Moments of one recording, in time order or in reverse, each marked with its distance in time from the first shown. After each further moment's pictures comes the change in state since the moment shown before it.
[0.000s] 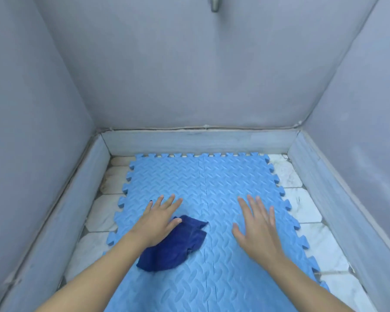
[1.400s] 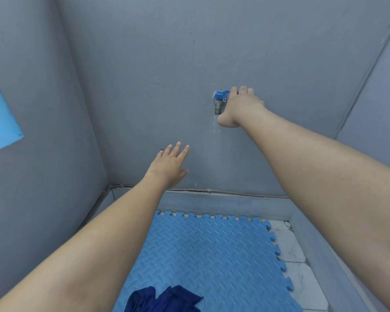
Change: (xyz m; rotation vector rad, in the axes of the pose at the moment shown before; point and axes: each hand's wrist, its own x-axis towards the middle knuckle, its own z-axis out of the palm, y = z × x) left_hand 0.096 0.029 -0.281 0.255 0.468 -0.090; right_hand 0.290 -0.147 -0.359 -0.285 0.195 0.039
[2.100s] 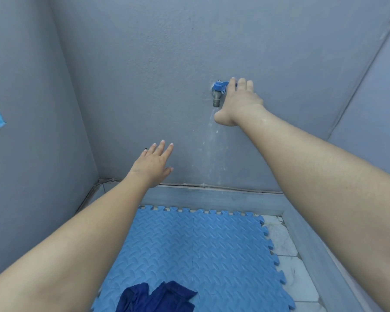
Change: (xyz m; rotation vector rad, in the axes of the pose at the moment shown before) left_hand -0.007 -0.029 0.025 -0.041 -0.012 -0.030; right_hand -0.013 -0.003 0.010 -0.002 0.009 -0.016
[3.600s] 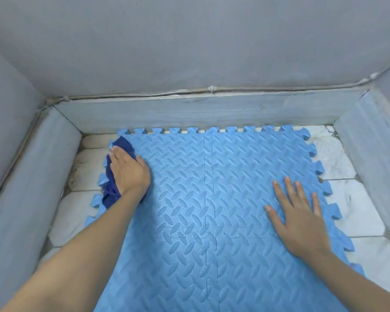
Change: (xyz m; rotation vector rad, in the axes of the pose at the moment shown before) left_hand -0.037 -0.016 0.308 -0.462 0.075 -0.733; right_hand -0.265 0.131 0.444 0.177 -0.328 0.024
